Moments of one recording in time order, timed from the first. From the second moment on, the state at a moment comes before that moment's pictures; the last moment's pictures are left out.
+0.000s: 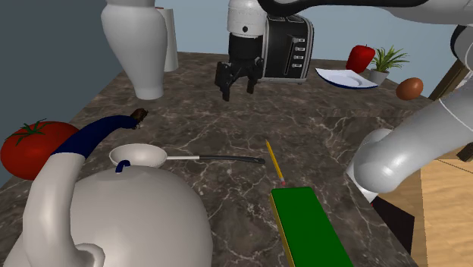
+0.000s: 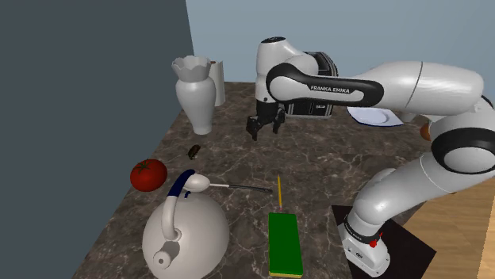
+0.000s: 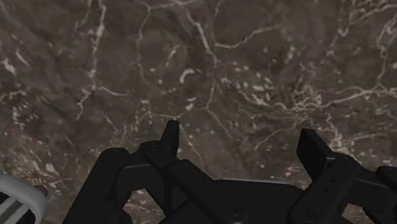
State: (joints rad) arm 0.07 -0.40 0.35 -2.02 0.13 1.65 0.51
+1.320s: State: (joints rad) arm 0.36 0.42 0.63 -1.11 -0.41 1.52 1.04
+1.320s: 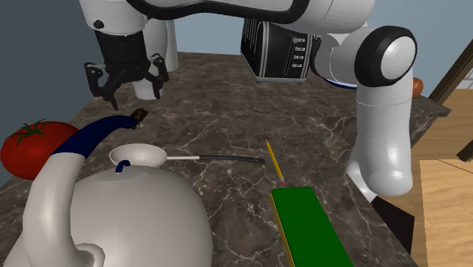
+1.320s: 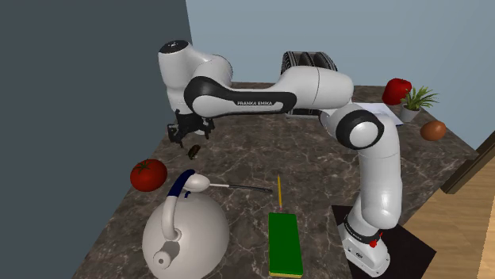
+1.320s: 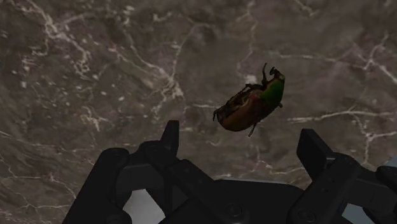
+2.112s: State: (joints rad) arm 0.35 0.42 0.63 -1.22 -0.42 1.63 1.07
